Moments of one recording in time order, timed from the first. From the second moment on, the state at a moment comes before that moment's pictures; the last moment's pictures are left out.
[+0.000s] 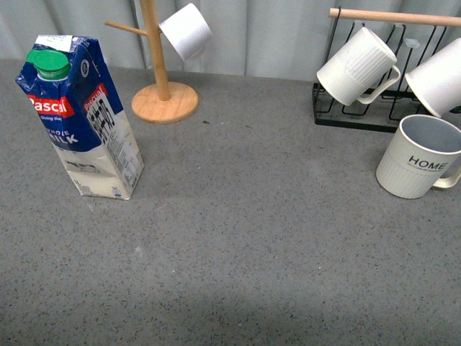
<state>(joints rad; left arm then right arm) 0.00 0.00 0.02 0.00 0.00 -0.01 0.00 0.00 0.01 0.00 0.00 -0.01</state>
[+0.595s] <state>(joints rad) 0.00 0.00 0.02 0.00 0.00 -0.01 0.00 0.00 0.01 0.00 0.00 -0.01</state>
